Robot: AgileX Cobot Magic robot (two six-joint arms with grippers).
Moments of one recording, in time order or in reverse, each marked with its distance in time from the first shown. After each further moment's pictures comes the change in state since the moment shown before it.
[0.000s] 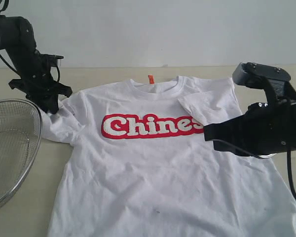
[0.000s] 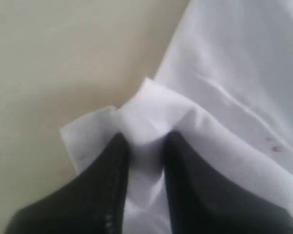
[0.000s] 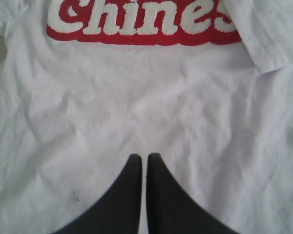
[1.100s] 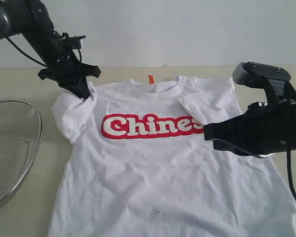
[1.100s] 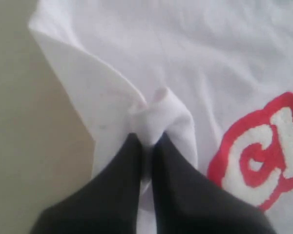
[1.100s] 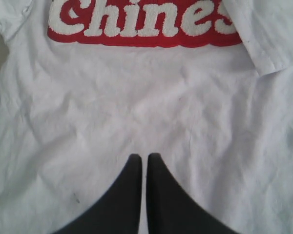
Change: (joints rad) left arm -0.105 -0.079 -0.003 -0.233 -0.013 -0.012; right arm 0.000 0.000 0.000 0.011 -0.004 -0.013
